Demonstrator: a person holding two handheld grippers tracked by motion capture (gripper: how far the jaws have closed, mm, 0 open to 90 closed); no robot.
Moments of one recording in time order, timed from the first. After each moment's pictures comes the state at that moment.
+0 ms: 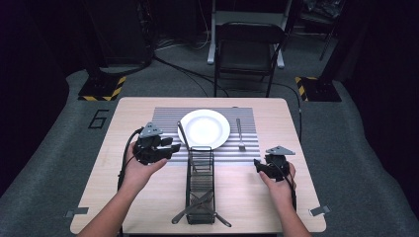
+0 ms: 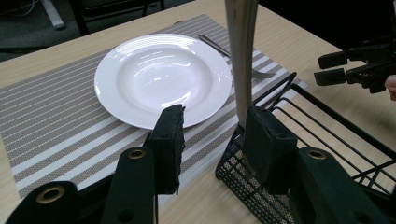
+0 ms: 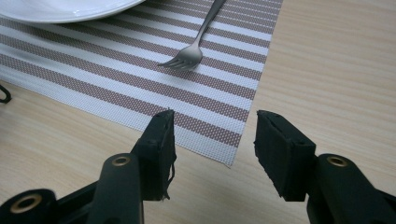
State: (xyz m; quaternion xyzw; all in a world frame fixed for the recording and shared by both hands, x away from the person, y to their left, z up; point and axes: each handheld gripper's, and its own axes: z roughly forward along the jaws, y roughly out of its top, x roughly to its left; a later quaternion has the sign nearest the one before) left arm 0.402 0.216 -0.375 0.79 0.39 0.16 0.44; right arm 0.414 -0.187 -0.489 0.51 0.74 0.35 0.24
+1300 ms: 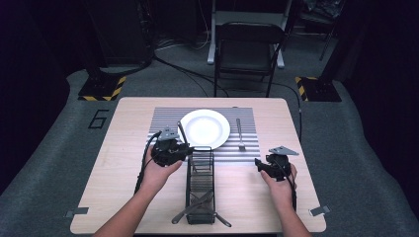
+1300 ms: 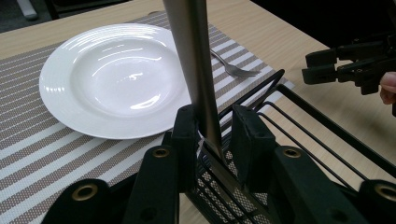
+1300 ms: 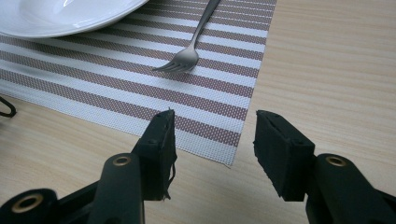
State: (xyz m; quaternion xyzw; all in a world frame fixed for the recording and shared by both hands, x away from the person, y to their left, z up) left arm 0.414 0.180 -0.404 0.80 0.39 0.14 0.45; right arm 0.416 -0.193 -0.492 0.54 0.73 0.37 0.22
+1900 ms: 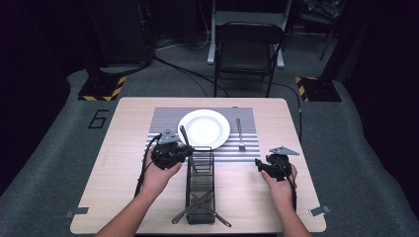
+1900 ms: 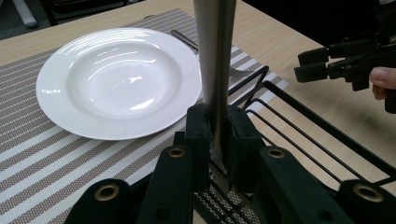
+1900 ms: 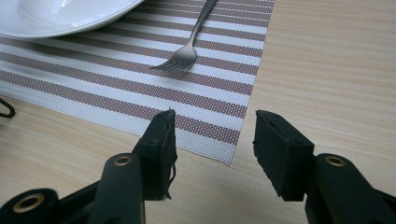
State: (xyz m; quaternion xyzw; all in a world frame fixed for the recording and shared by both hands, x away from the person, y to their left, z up) left arm 0.403 0.176 -0.403 0.80 0.37 0.14 0.45; right arm 0.416 -0.194 -0.494 0.54 0.72 0.37 0.21
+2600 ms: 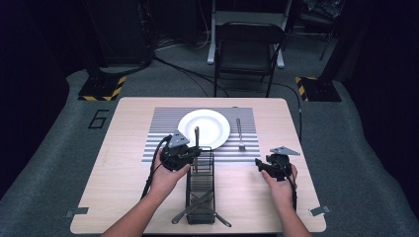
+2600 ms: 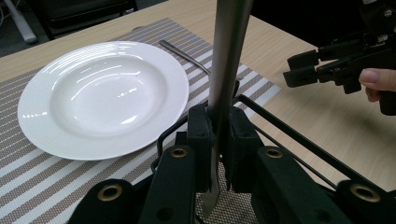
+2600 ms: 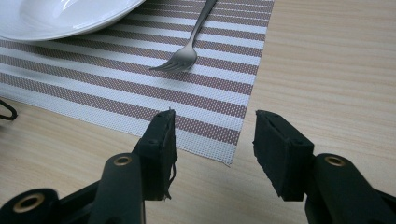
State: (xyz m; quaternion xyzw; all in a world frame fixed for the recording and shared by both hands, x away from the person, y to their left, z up) left arm 0.400 0.154 -0.402 0.80 0.35 0.16 0.45; right arm 0.417 -0.196 -0.495 0.54 0.72 0.38 0.21
